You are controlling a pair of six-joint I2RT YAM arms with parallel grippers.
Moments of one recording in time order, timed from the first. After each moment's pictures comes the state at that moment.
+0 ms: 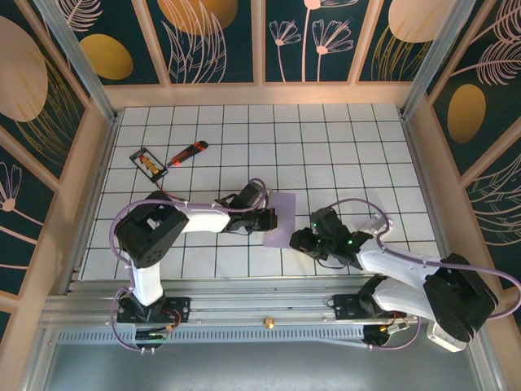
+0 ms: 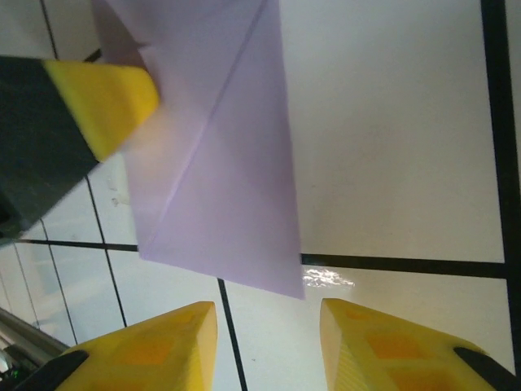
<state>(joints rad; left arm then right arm) -0.82 1.87 0.93 0.04 0.26 -0.76 0.75 1.12 0.36 -0.15 -0.20 1.05</state>
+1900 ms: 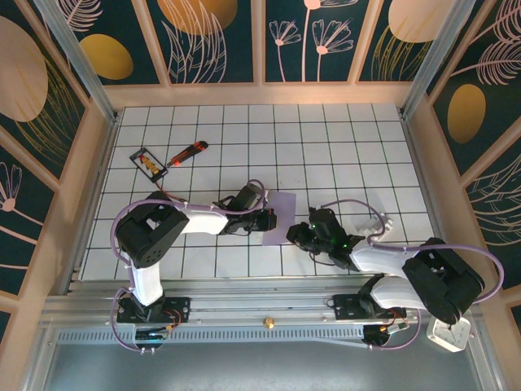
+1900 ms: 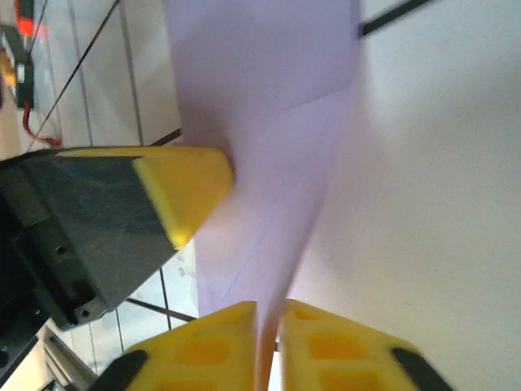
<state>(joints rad) -0.82 1.87 0.88 0.12 0.27 -0.74 0.74 1.25 0.27 0.27 -0.17 1.12</state>
